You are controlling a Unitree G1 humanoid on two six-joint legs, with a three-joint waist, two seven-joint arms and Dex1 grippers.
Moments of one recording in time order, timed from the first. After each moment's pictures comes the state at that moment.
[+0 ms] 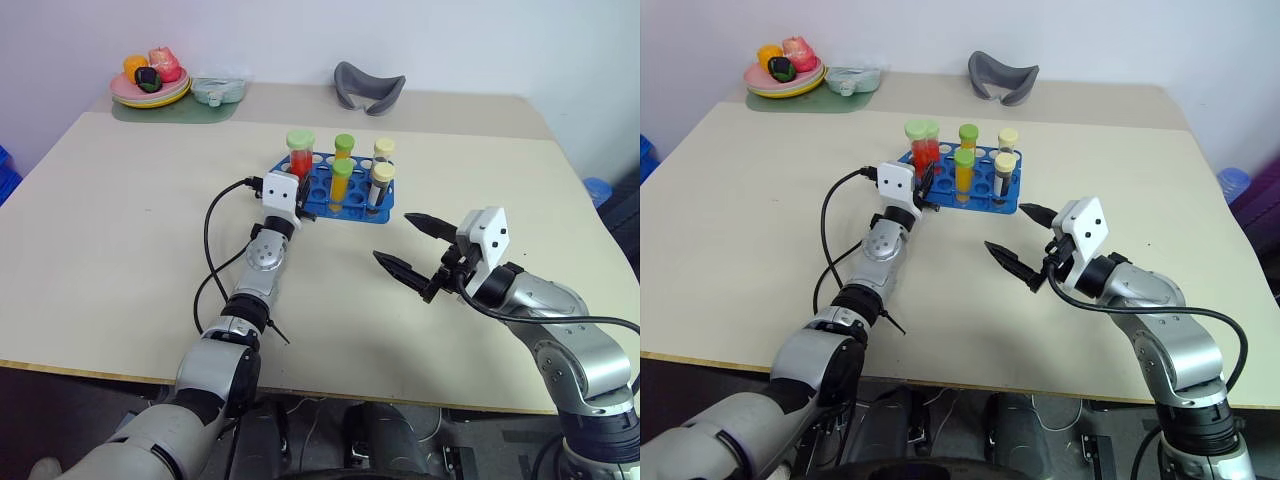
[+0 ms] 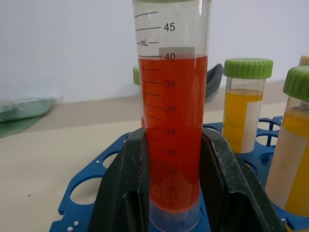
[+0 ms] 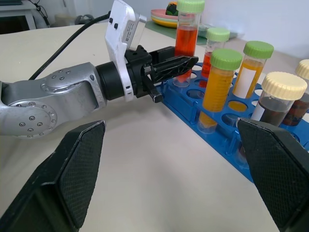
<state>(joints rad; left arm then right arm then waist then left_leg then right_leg) -0.84 0.00 0.05 1.02 0.04 -0.58 -0.06 -0.13 -0.58 -0.08 -0.50 0.53 0.47 0.63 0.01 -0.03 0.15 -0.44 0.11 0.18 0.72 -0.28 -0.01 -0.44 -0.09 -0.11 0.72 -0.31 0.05</state>
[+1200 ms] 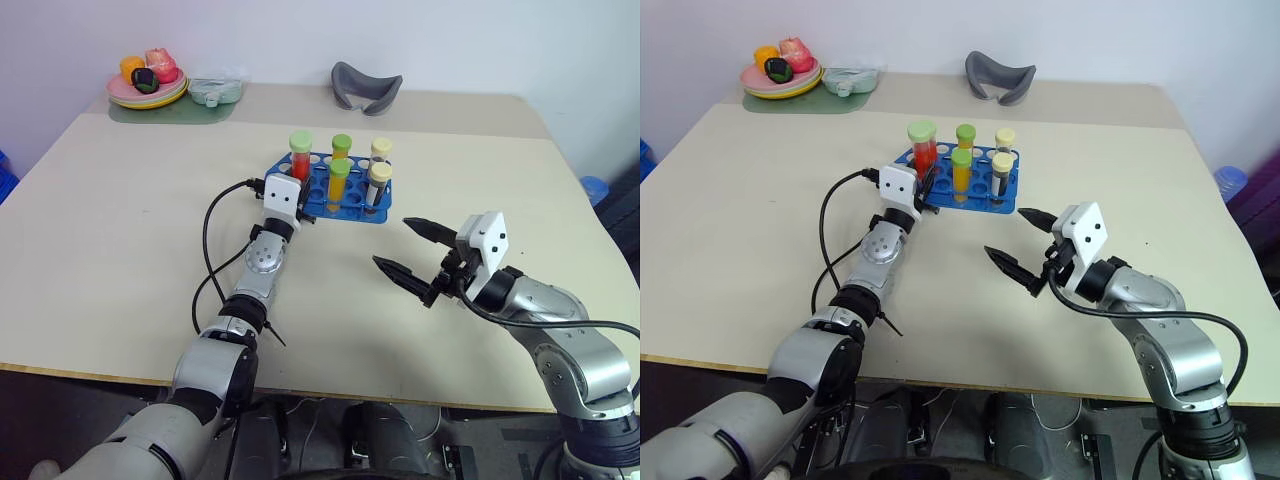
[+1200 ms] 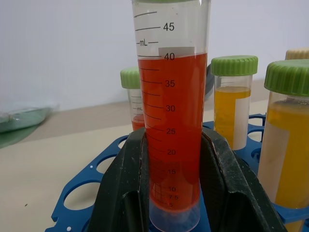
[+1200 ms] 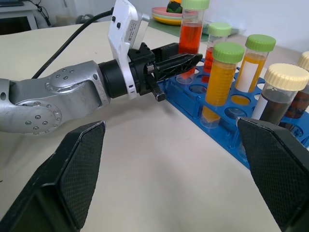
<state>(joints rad) -0.84 0.02 0.03 1.05 0.07 -0.62 -0.05 -0.11 -0.58 -0.08 -0.50 0.53 0.46 0.65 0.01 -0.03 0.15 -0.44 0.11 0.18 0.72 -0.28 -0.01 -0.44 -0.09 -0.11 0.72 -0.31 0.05</state>
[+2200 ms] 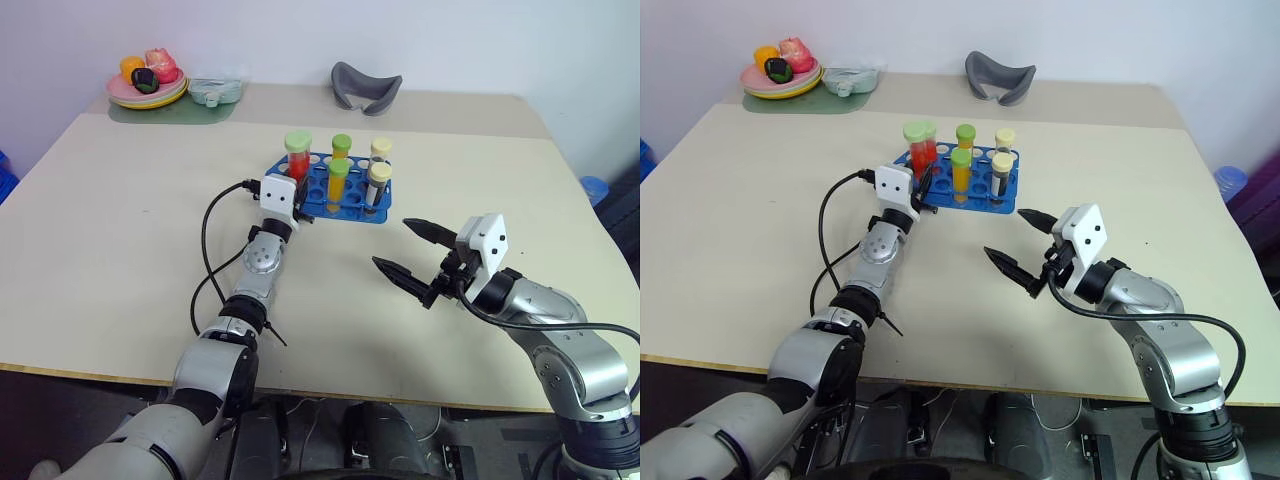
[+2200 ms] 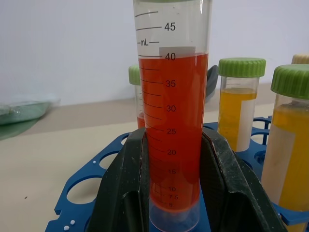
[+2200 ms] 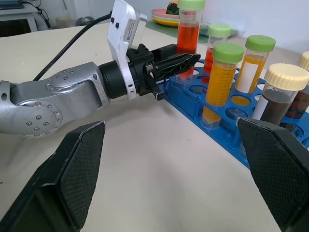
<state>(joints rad) -0.84 0.01 0.05 1.06 0.02 -0.63 -0.08 -0.10 -0.57 -0.08 -0.50 0.53 0.45 0.65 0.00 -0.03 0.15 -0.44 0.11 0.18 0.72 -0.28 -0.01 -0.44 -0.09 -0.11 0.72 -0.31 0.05</state>
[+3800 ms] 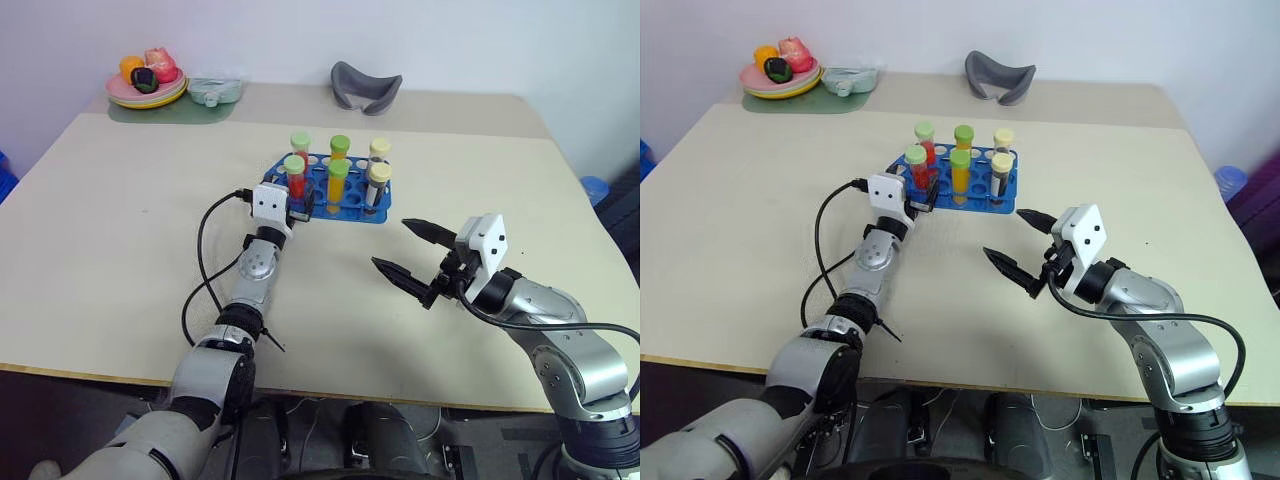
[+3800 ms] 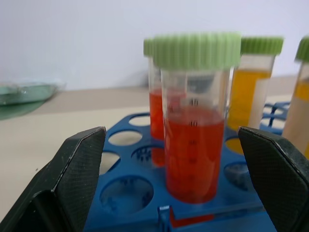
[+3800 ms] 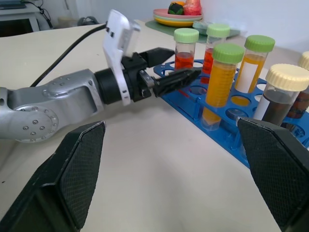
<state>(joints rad) -0.74 0.03 0.06 0.93 -0.04 -0.59 -0.17 -0.11 -0.57 -0.08 -0.50 0.52 0.45 0.65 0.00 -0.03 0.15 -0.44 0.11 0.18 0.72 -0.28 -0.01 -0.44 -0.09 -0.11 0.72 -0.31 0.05</state>
